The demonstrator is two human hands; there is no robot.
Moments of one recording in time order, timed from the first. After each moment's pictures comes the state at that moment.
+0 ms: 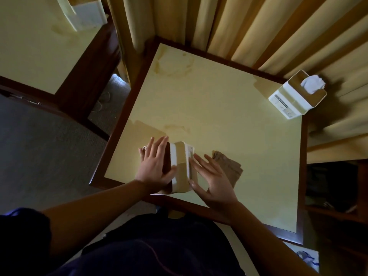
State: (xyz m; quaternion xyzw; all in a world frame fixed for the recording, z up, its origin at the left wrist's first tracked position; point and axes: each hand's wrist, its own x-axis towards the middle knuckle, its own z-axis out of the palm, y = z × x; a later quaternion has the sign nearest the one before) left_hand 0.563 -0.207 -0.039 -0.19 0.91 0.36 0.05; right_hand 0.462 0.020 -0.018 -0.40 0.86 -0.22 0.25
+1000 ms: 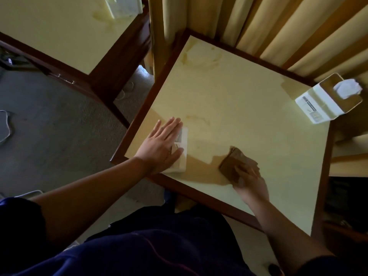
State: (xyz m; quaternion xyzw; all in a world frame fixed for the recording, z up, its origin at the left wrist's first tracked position) left_hand 0.597 -0.241 -0.012 -0.09 0.97 0.21 0.02; right_hand 0.434 0.083 -0.063 -0.27 0.93 0.00 0.25
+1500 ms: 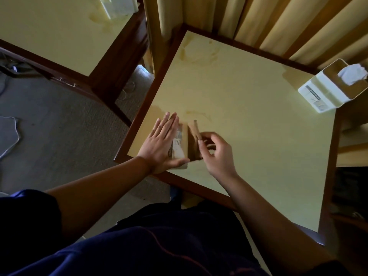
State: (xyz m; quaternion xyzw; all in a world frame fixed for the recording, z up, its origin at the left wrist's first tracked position) left_hand 0.599 -0.237 -0.016 -0.08 0.98 0.19 0.03; right_hand 0.479 -0.048 -0.005 -0.30 0.82 -0.46 0.17
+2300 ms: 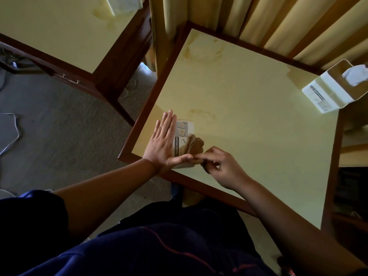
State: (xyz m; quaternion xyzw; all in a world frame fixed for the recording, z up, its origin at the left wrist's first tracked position) left_hand 0.609 -0.236 -0.031 -0.14 0.95 0.28 -0.03; right_hand 0.480 -0.018 -0.014 -0.40 0.77 -0.36 0.34
